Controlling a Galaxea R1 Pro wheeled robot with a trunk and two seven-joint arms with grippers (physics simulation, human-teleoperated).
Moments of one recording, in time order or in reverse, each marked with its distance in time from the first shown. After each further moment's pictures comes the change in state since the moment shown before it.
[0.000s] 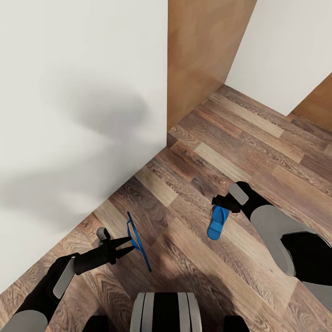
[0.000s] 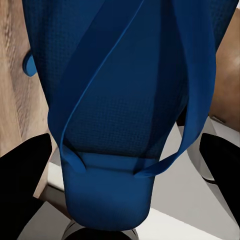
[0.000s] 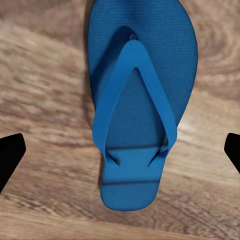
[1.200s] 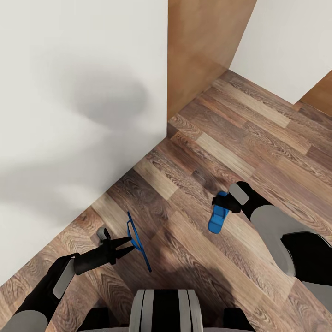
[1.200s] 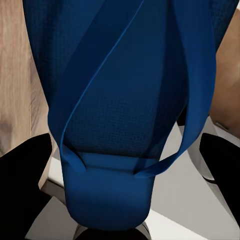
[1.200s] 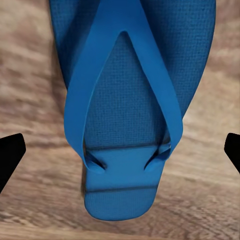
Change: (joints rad) left arm 0.000 0.000 0.000 0.000 -0.002 -0.001 0.000; right arm 0.000 -0.002 0.000 0.000 -0.001 0.000 0.000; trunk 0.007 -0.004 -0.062
